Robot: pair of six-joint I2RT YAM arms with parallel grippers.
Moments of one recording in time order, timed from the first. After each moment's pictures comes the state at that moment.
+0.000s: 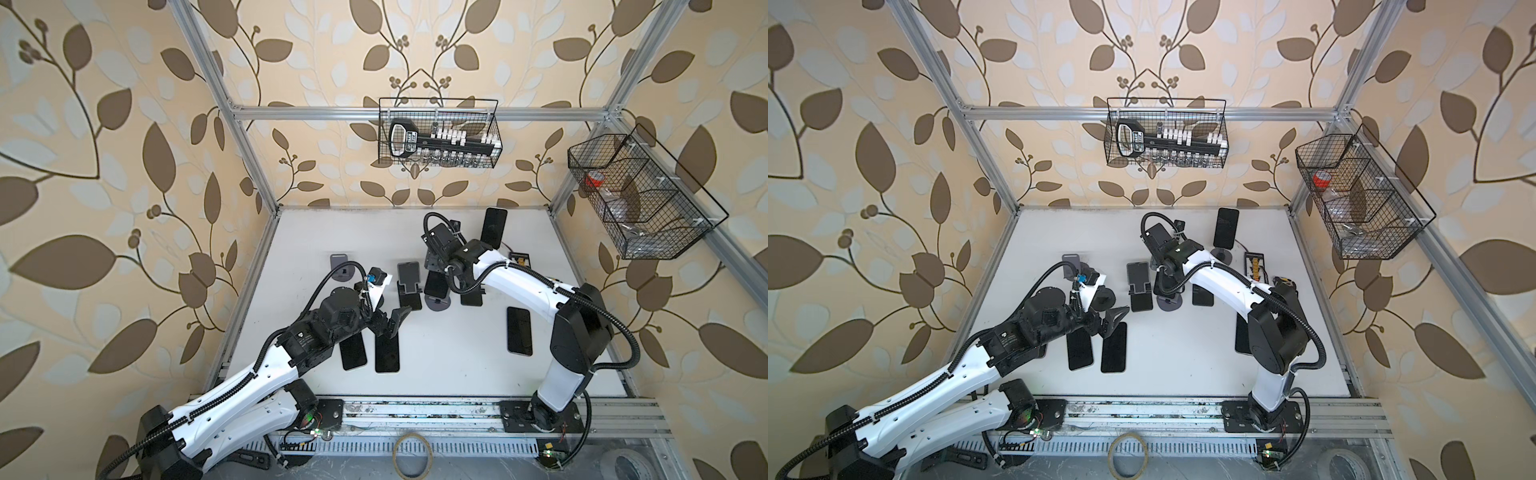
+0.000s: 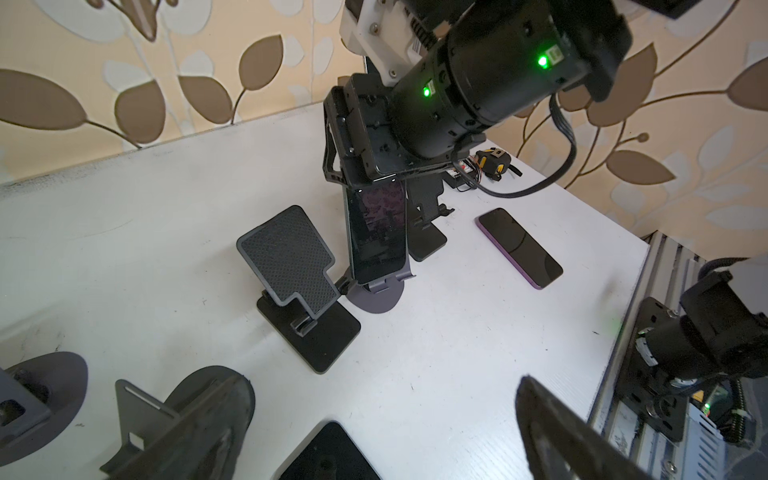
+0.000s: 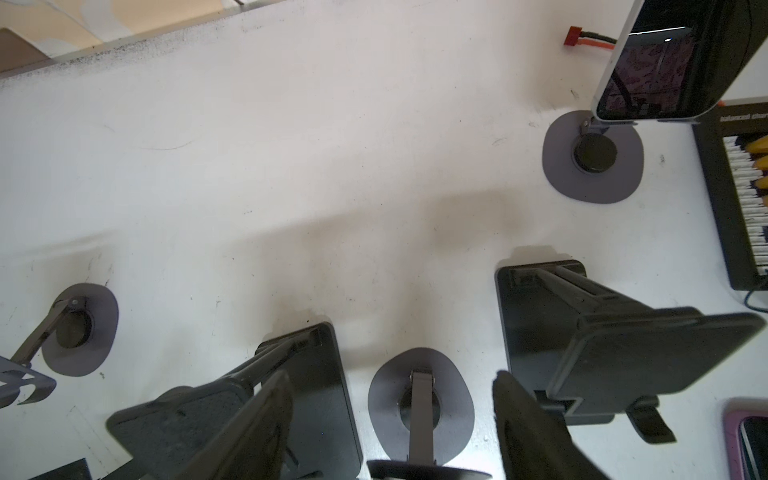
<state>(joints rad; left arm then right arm) -0.76 0.82 0.65 -0.20 0.07 -0.17 0.66 1.78 1.48 -0.72 0.44 0.79</state>
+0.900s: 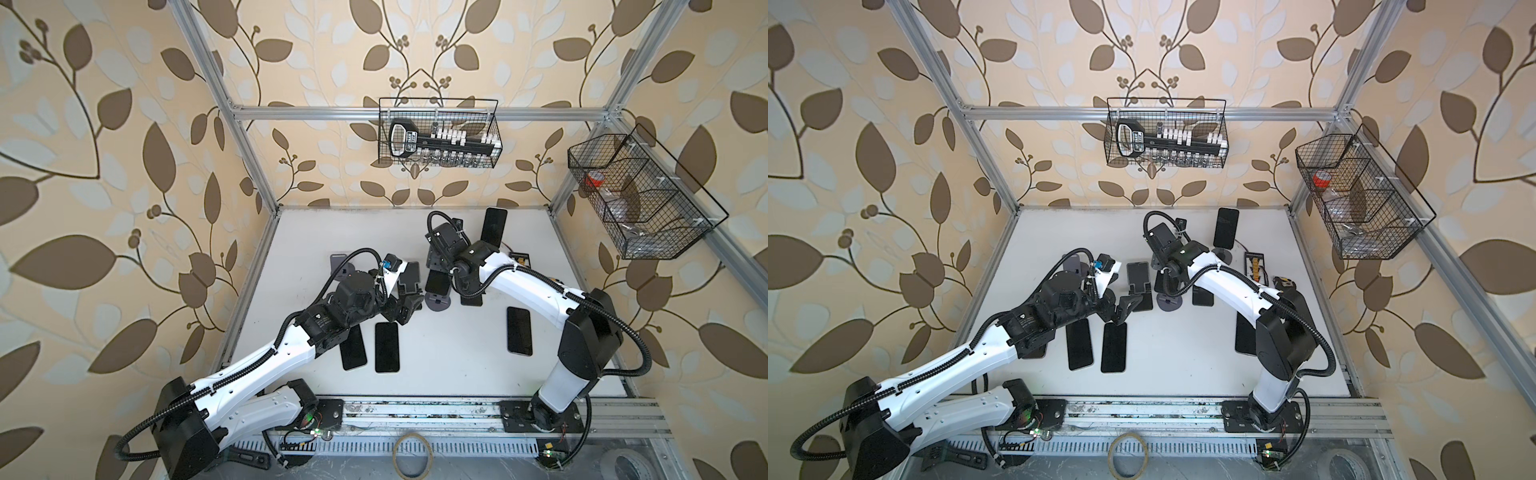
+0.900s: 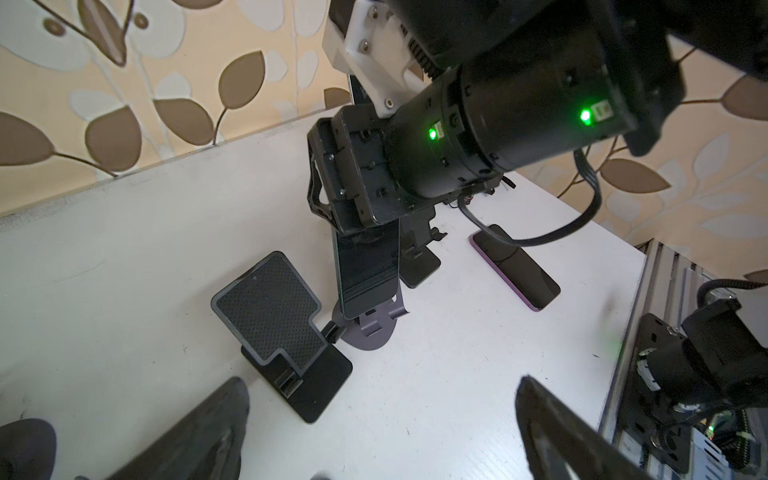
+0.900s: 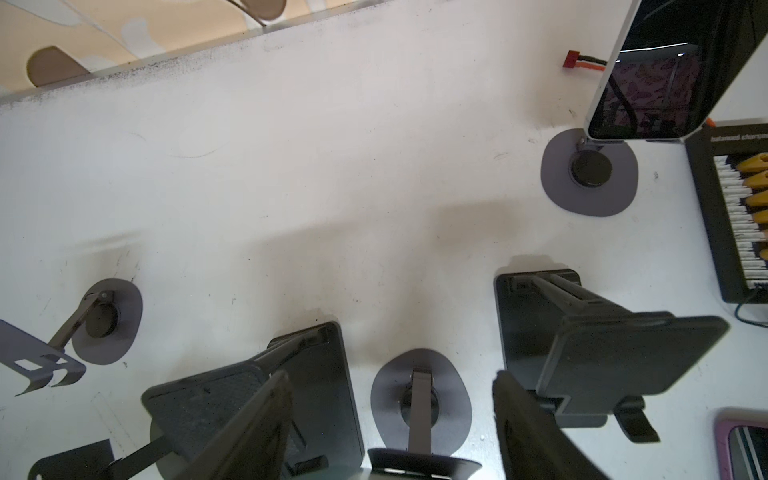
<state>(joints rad) -0.76 1.01 0.77 -0.13 0.09 -0.14 0.66 1.73 1.45 -0.69 0.44 0.75</state>
